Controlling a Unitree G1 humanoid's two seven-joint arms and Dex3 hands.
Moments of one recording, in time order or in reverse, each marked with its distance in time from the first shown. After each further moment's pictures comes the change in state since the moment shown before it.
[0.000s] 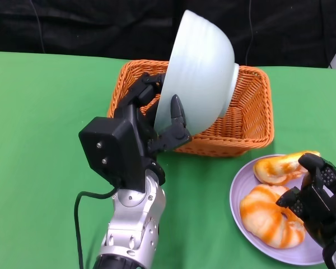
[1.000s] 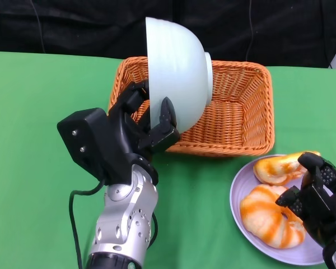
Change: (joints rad) left arm 0.000 -0.003 0.073 -0.061 -0.188 0.215 -0.003; right arm 0.000 -0.002 -0.002 0.001 0.013 0.000 0.008
